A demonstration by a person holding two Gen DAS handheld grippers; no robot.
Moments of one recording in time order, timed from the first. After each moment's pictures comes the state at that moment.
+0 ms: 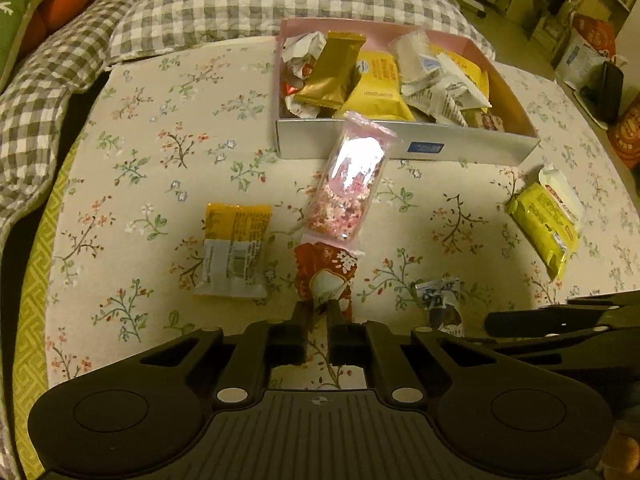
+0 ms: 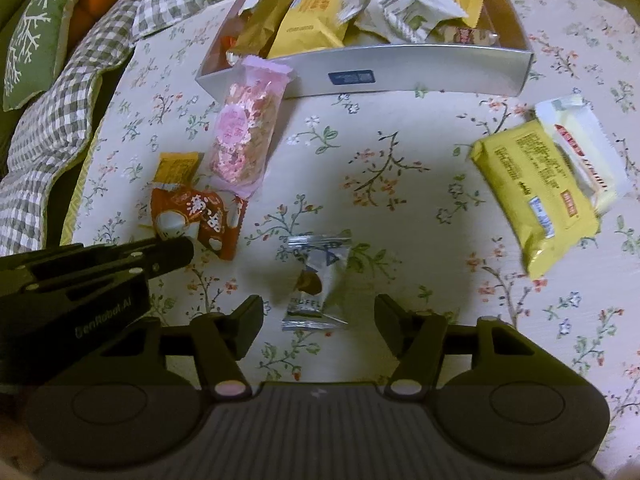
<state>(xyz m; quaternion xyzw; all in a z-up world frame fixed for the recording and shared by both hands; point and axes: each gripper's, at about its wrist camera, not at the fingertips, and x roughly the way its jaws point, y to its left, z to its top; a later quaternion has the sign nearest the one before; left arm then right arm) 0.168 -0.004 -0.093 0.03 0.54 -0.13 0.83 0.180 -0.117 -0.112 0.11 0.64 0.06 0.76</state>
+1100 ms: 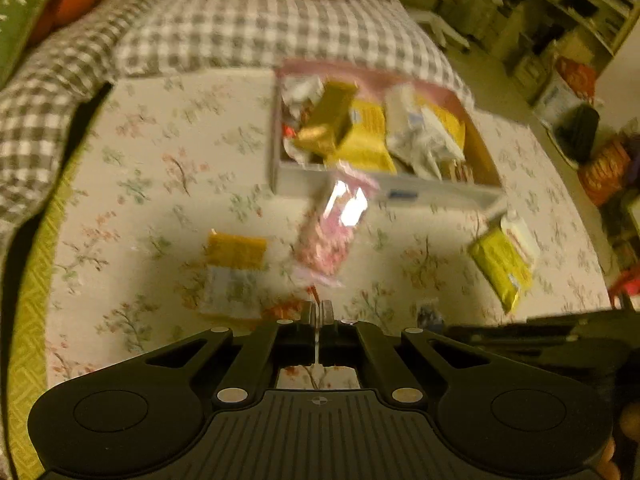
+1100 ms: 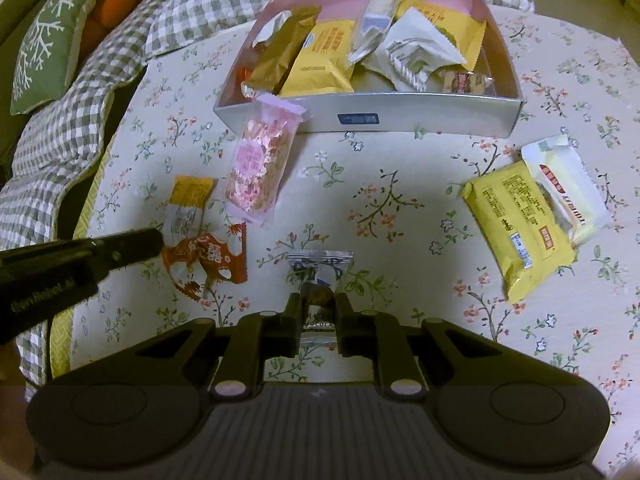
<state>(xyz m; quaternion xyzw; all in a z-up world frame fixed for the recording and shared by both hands) 0.171 0.016 -0.064 -0.03 0.53 -0.16 0.84 0.180 -0.121 -0.084 0.09 0.61 0.06 0.78</state>
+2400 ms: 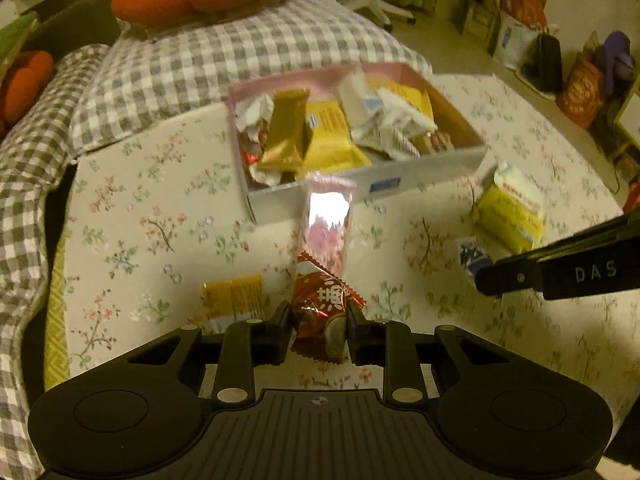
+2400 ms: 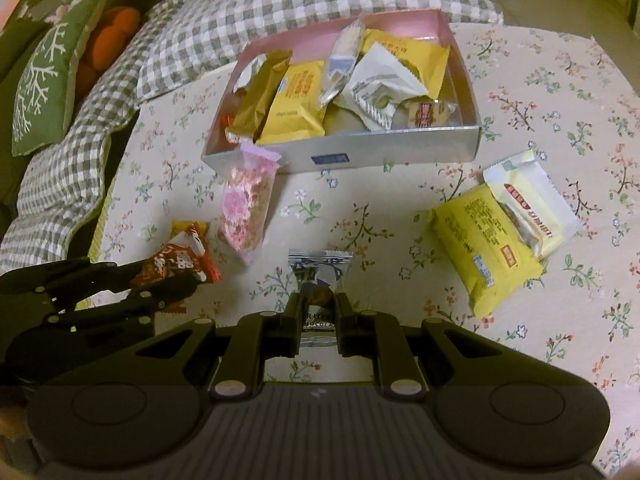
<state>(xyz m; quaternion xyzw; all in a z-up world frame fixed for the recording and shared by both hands) 0.176 -0.004 -0.061 0.10 0.48 -0.21 0.85 0.183 -0.144 -0.062 0.13 0.59 0.05 0.80</state>
